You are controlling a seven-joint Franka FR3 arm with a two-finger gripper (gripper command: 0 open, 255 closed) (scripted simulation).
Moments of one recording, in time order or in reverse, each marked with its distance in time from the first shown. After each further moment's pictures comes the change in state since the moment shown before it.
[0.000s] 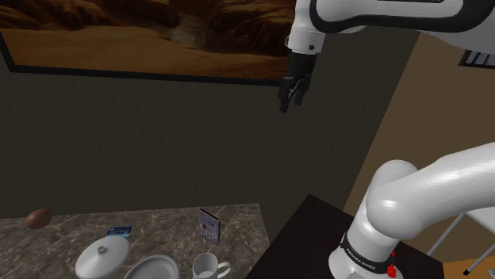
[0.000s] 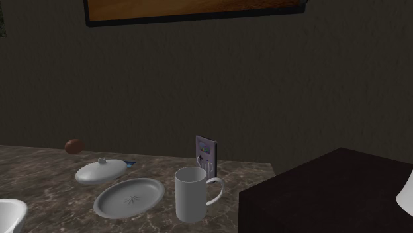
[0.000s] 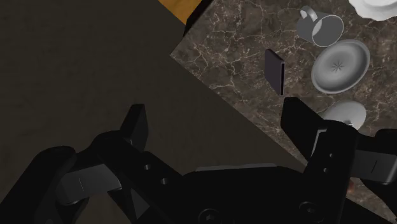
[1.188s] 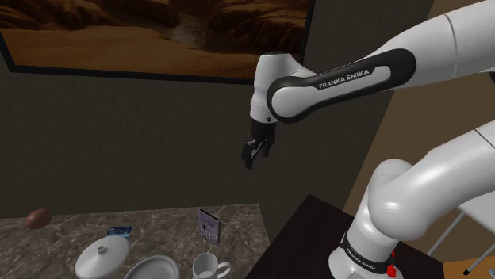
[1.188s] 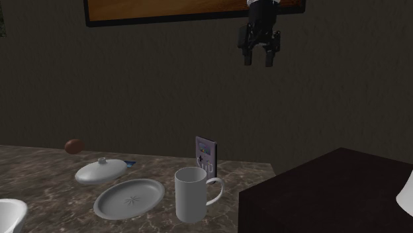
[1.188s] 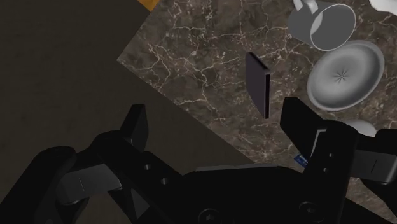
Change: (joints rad) arm 0.073 0.172 0.135 -0.354 0.096 0.520 0.157
